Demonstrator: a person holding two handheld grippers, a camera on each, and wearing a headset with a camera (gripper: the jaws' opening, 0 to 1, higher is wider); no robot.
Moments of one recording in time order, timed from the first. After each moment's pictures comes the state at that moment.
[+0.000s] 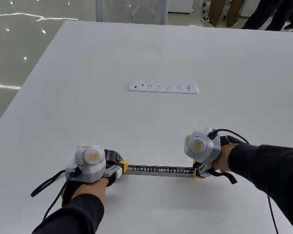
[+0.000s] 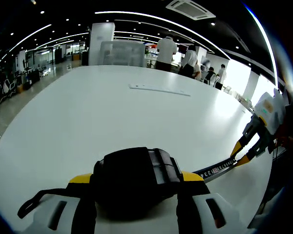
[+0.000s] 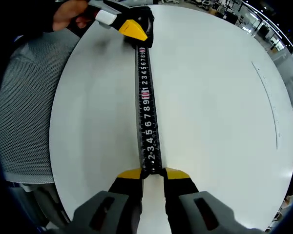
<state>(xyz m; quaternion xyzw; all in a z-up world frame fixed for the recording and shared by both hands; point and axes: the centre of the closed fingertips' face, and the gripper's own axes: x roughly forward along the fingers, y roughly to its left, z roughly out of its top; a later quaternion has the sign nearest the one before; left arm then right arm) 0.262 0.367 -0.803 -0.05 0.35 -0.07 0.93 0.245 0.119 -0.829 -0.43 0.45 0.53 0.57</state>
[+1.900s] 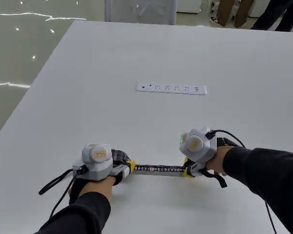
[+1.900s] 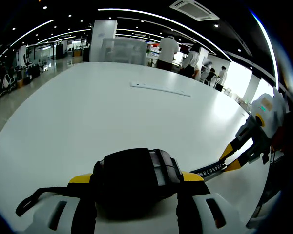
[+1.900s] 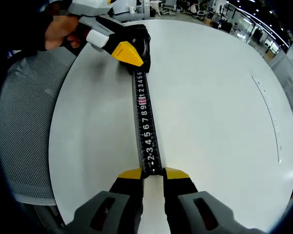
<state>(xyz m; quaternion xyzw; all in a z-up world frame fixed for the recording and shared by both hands) 0.262 0.368 -0.804 -0.07 0.36 -0.07 0.93 0.251 0.168 -0.829 -0.38 0.42 0.55 0.61</state>
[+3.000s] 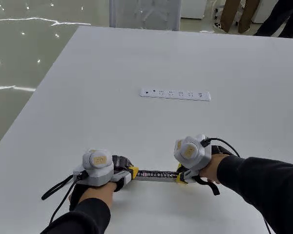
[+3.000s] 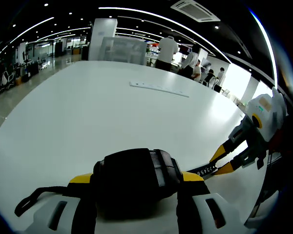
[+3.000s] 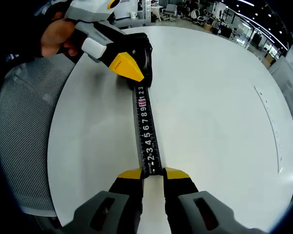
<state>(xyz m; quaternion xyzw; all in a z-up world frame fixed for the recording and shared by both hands) 0.261 0.368 -0.803 -0.08 0.36 -0.08 0.93 0.253 0.202 -0.827 -0.37 0.40 0.56 0.62</state>
